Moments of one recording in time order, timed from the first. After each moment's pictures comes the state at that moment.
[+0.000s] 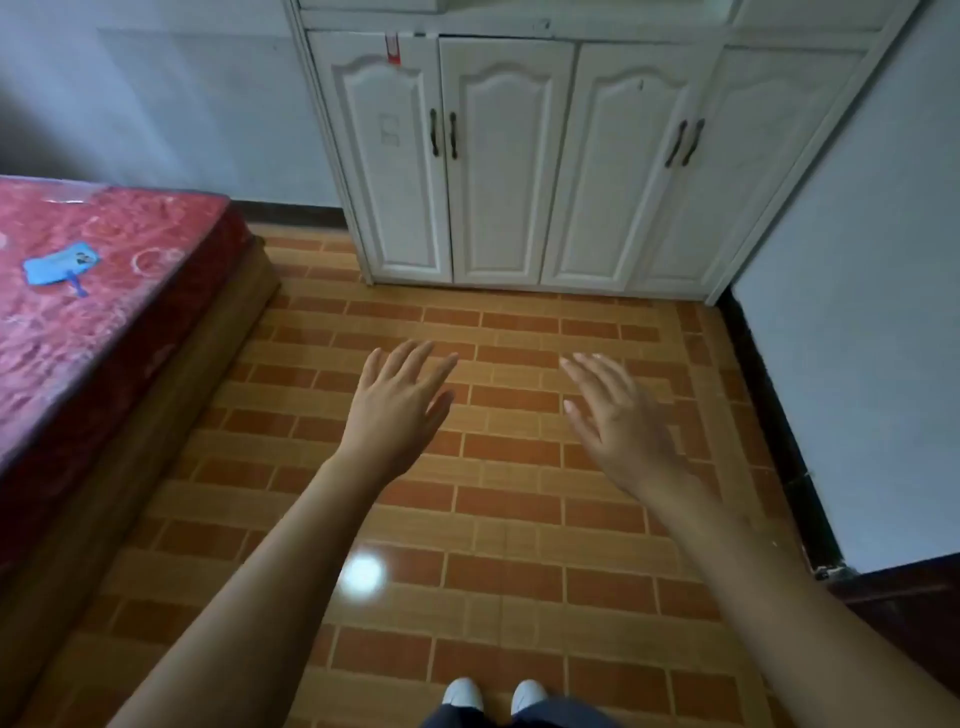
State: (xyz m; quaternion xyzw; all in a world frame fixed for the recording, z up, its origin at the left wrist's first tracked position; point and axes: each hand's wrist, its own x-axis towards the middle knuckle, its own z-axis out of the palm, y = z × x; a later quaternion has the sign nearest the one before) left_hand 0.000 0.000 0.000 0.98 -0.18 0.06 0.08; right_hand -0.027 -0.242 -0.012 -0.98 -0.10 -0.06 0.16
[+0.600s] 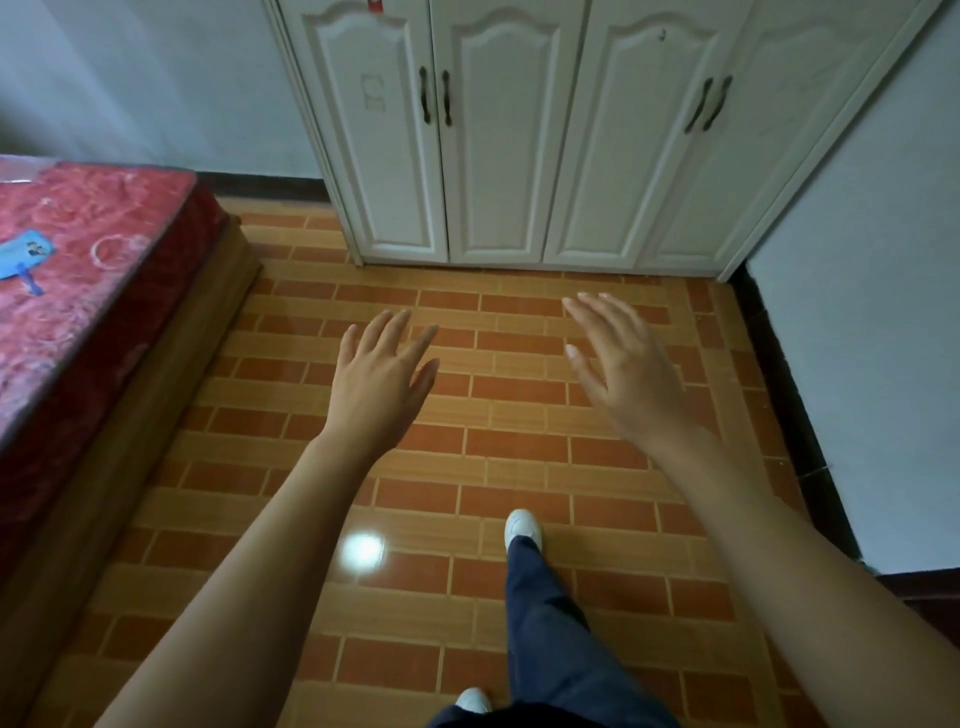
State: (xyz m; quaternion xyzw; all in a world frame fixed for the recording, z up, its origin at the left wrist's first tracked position) left_hand 0.117 0.020 -0.022 0.98 -0.15 0.06 0.08; right_hand 0.093 -0.226 -0.005 -0.97 -0.10 -0.12 0.17
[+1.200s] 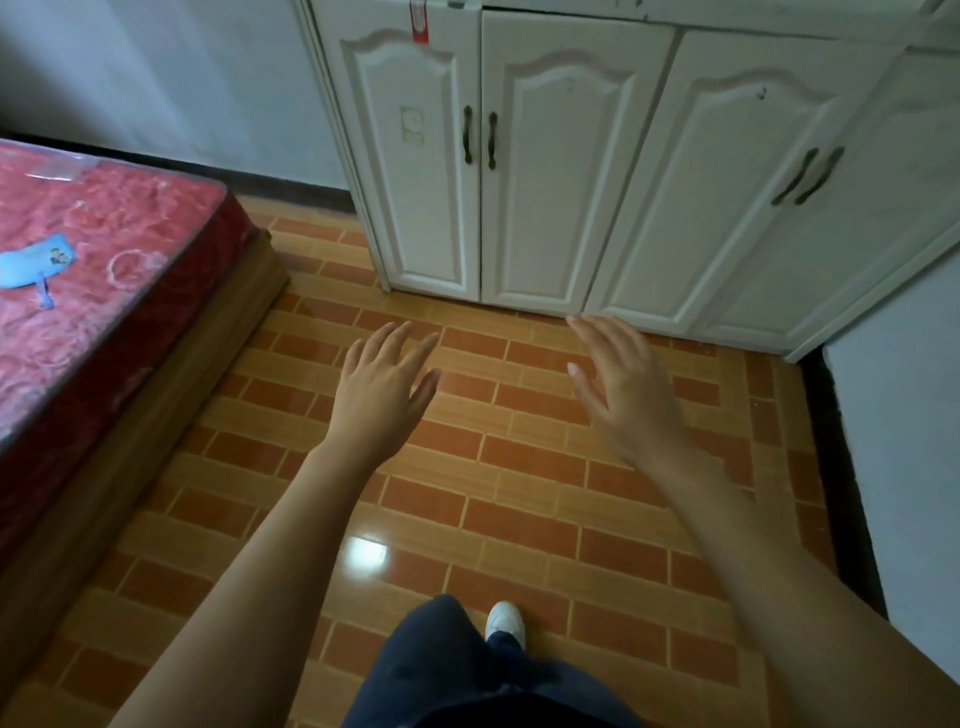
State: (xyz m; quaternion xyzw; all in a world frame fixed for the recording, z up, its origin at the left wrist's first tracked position) left_hand 0.339 -0.030 -0.024 0.99 -0.06 0.04 0.11; right_hand 0.347 -0.275 -0.009 -0.96 -0.16 -0.08 0.20
